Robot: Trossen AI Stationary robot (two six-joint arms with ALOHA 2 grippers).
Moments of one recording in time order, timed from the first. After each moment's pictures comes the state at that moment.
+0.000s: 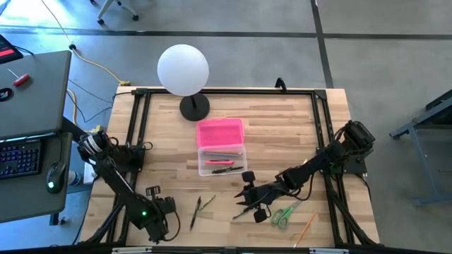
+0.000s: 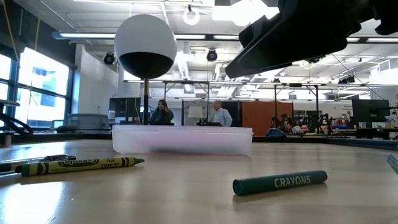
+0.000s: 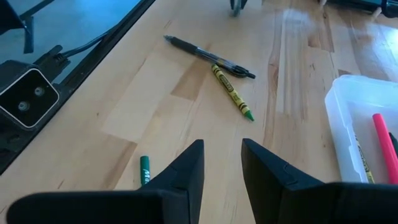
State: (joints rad) left arm -0.96 1.75 1.03 -0.87 -0.09 -1.20; right arm 0.51 1.74 0.89 0.28 0.23 0.07
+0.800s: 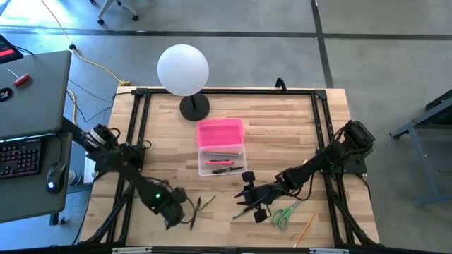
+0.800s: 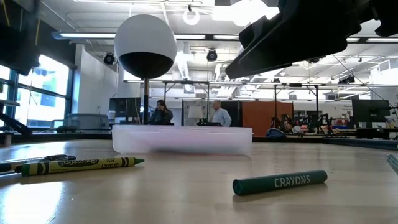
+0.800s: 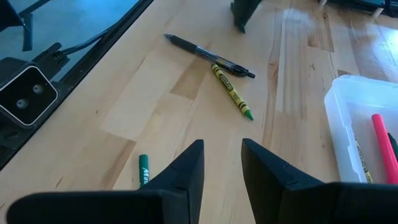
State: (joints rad) left arm -0.72 1.75 0.96 -0.69 -0.09 -1.11; right arm 0.51 1.74 0.89 0.27 0.23 0.06
